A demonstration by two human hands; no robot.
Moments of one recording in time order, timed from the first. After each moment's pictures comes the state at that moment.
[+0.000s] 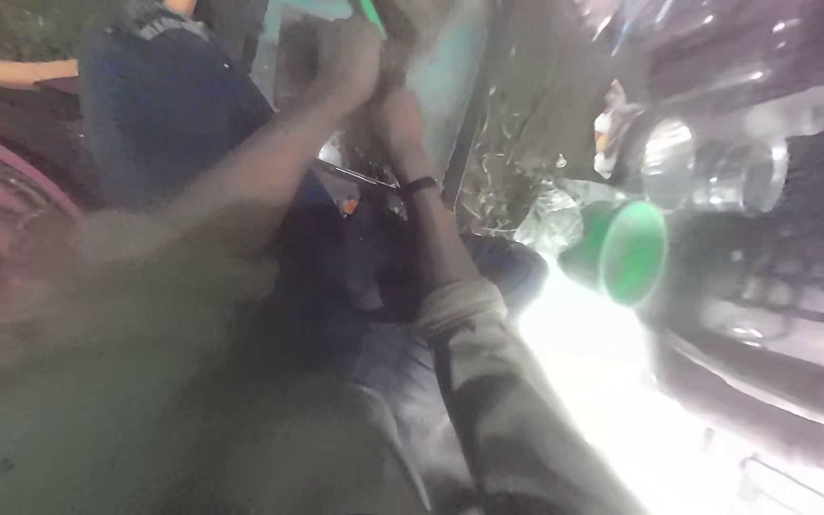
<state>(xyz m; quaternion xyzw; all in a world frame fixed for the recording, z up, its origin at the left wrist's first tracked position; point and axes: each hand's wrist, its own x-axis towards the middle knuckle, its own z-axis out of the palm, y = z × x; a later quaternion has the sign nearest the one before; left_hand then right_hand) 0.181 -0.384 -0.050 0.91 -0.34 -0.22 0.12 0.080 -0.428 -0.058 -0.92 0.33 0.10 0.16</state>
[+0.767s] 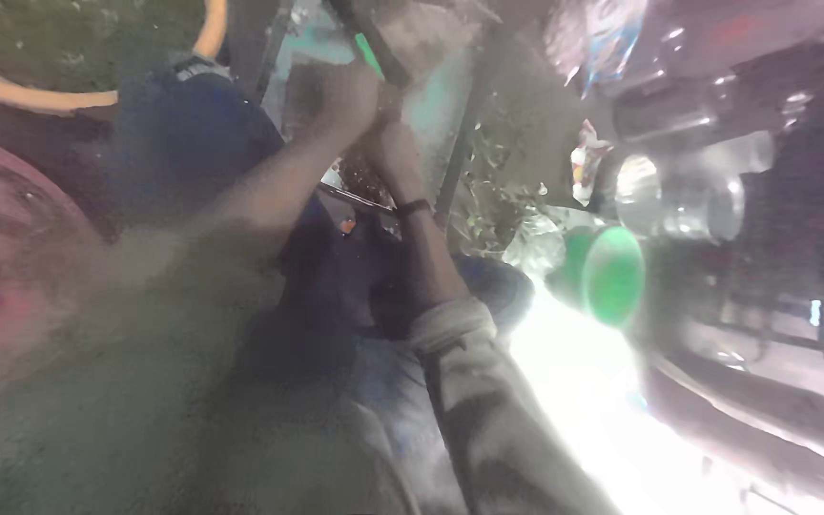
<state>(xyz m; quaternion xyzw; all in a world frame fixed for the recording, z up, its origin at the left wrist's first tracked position) 0.184 -0.387 -0.059 0.90 -0.33 -0.23 0.15 0.095 -0.427 -0.057 -0.89 0.39 0.15 0.19</state>
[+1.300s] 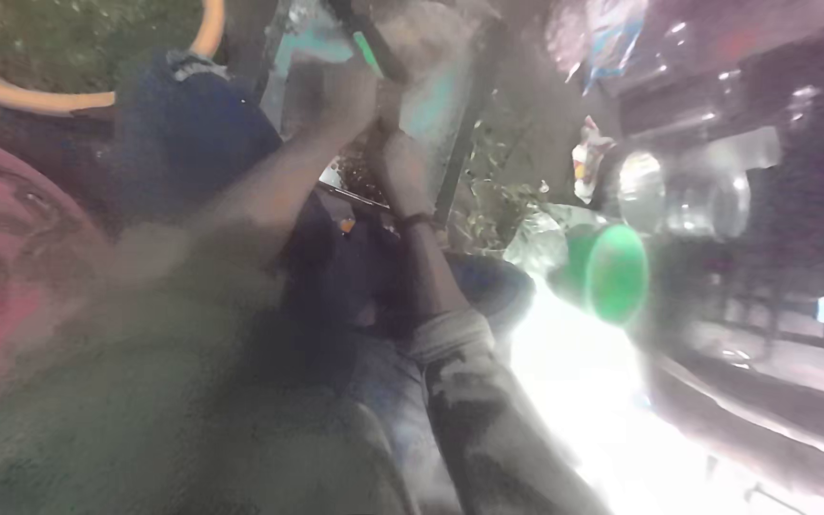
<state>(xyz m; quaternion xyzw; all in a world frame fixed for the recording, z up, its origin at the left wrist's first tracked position) 0.185 -0.388 -0.058 0.90 -0.32 -0.24 0.16 0.073 -0.418 -0.052 -0.88 0.42 0.14 0.18</state>
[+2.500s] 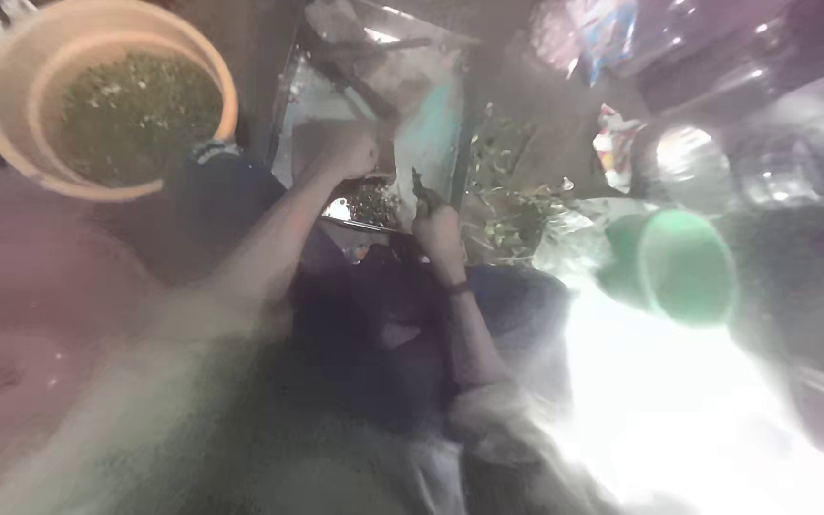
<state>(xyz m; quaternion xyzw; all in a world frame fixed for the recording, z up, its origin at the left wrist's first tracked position) 0.193 -0.382 -0.073 0.81 -0.51 -0.25 0.13 -0.055 -0.432 -0.067 -0.83 0.45 -0.01 0.33</state>
